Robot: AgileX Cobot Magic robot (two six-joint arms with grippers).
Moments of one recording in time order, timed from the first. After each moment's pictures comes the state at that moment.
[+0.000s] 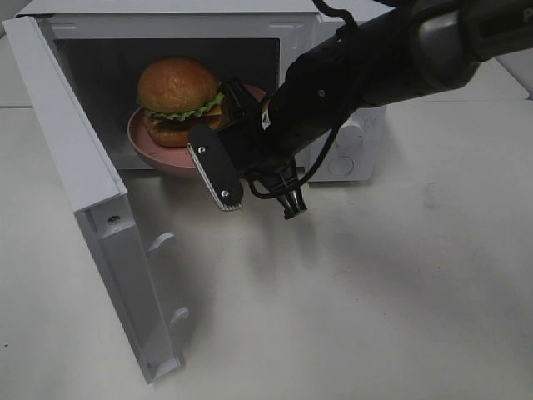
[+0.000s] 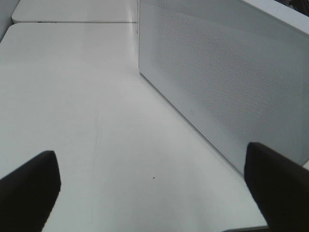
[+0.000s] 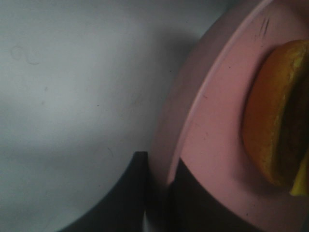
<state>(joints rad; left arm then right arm) 0.00 0.00 -0.50 -0.15 1.03 0.06 0.68 1.98 -1.27 -0.16 0.21 -1.36</state>
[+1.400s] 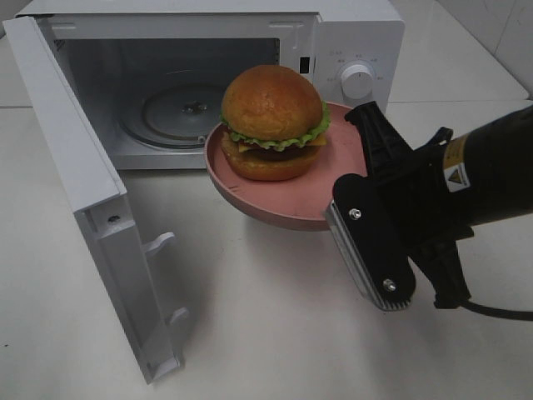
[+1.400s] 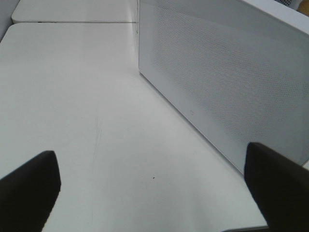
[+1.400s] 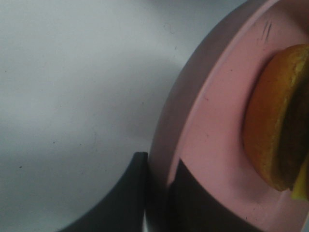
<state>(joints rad) 0.00 0.00 -0.50 -0.15 1.03 0.06 0.68 1.33 -0.65 -0.16 0.22 -1.27</state>
